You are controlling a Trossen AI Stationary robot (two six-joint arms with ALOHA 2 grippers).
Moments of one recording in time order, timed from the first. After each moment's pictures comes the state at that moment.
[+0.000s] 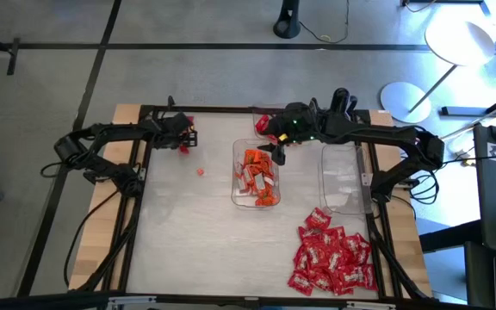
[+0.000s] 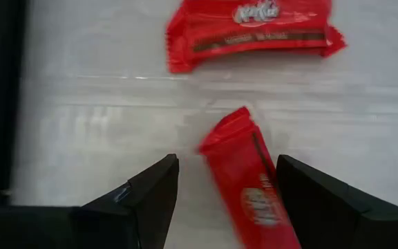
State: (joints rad) left arm 0.76 1.39 0.59 -0.46 -0.32 -0.82; right arm -0.32 1.52 1.18 -0.24 -0.19 -0.14
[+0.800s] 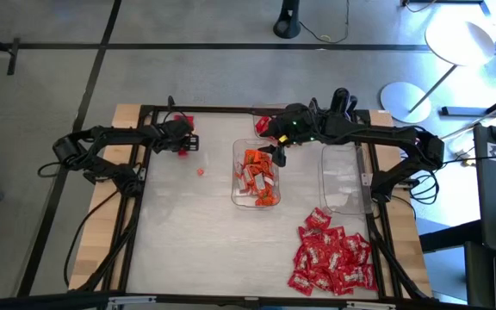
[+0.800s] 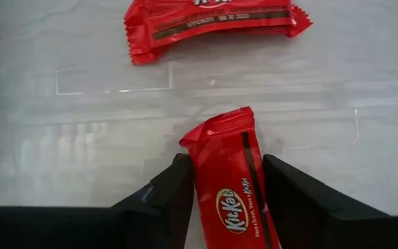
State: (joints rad) left arm 0.69 1.39 0.51 -0.35 -0.30 -0.80; right arm -0.32 1.52 1.18 -0.26 -0.20 -0.14
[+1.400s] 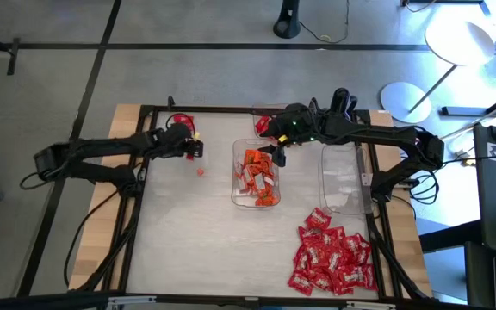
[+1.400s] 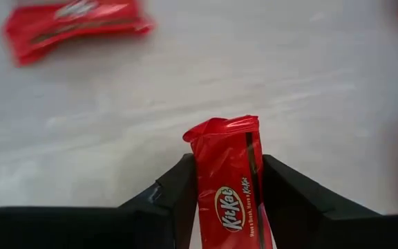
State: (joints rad) left arm 0.52 1.13 0.50 -0.33 -0.25 -0.81; right arm -0.32 1.52 1.18 -0.26 -0.20 -0.12
